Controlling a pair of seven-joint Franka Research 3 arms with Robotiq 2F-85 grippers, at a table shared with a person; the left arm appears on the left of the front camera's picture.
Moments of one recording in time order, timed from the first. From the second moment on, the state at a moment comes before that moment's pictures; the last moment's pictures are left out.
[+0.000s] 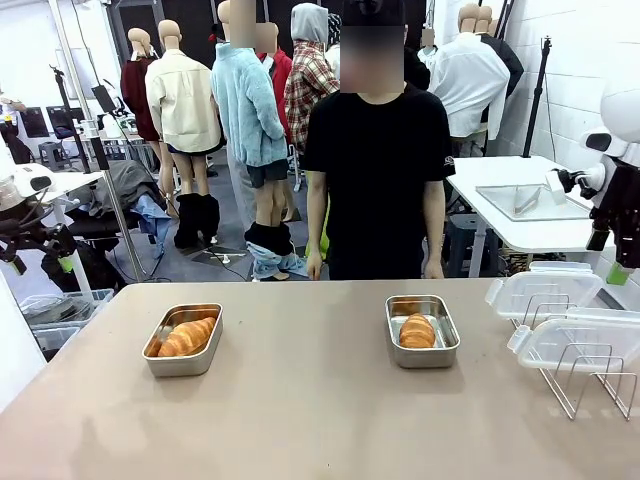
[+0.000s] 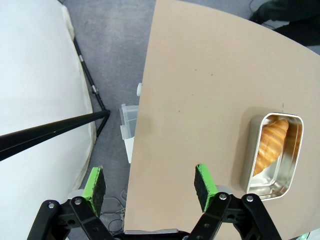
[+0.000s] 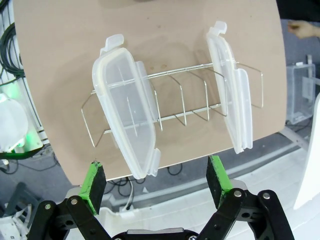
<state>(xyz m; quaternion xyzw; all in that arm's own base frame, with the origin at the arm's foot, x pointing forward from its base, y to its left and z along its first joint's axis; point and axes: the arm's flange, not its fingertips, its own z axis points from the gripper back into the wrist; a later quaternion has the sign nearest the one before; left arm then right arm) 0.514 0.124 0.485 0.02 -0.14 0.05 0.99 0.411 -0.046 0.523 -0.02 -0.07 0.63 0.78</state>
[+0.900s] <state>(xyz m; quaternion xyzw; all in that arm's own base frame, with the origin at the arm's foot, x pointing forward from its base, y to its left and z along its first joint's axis) 0.514 0.124 0.485 0.02 -0.14 0.05 0.99 0.411 -0.047 0.523 -0.02 -0.07 0.63 0.78</state>
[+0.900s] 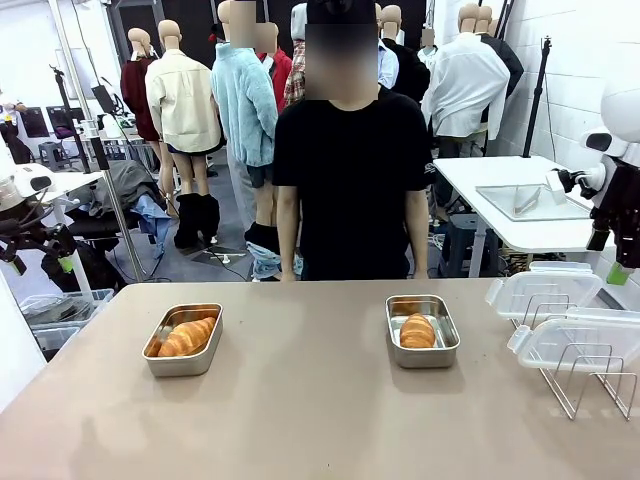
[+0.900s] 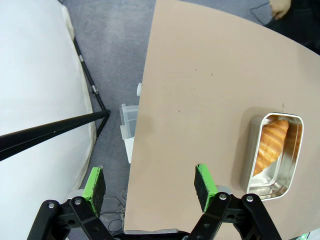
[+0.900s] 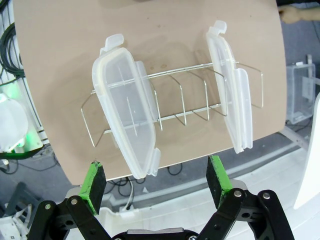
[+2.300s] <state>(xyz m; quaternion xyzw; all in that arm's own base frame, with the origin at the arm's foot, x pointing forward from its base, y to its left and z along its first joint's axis) 0.514 0.124 0.485 0.02 -0.14 0.05 0.99 0.396 -0.034 0.497 0.00 -0.05 0.63 0.77</state>
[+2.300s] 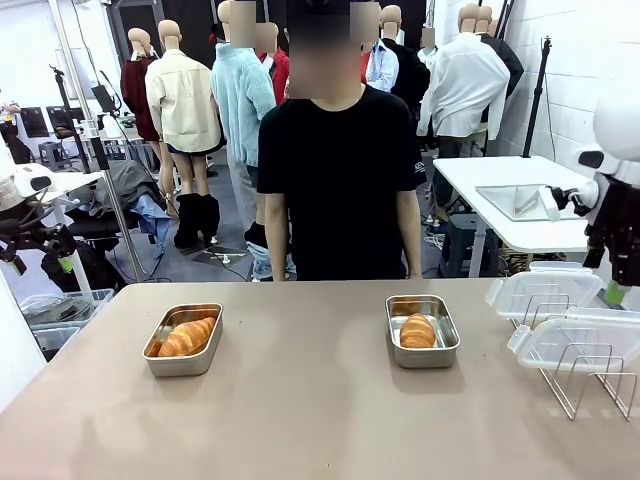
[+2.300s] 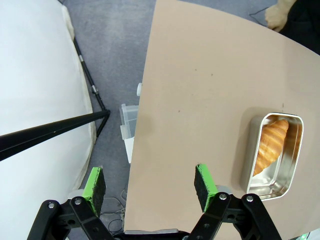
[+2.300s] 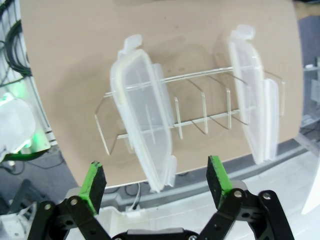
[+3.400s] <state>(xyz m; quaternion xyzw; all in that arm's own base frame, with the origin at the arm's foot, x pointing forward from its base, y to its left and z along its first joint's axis) 0.514 0.124 0.485 0.02 -0.14 0.05 0.99 0.393 -0.006 0.442 0.00 -0.02 0.62 0.78</state>
